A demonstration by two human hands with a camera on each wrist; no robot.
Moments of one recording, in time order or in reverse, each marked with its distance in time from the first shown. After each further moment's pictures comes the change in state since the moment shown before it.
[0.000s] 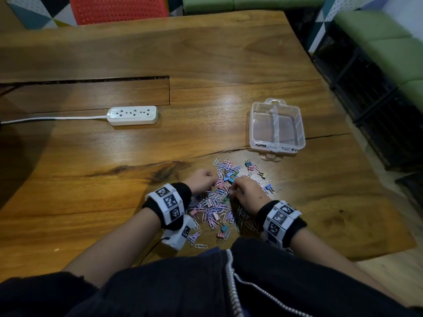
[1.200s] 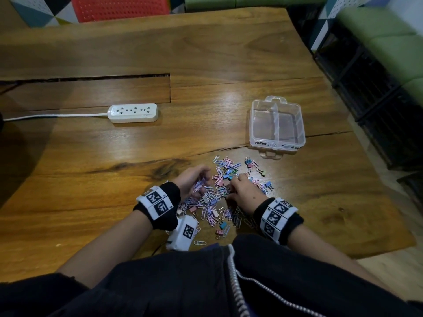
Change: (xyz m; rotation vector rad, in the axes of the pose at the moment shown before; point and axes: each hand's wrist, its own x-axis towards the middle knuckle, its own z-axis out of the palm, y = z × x) left_hand -0.008 -0.012 -0.007 -0.616 -0.093 -0.111; right_hand -0.003 -0.009 0.001 -0.124 -0.131 0.041
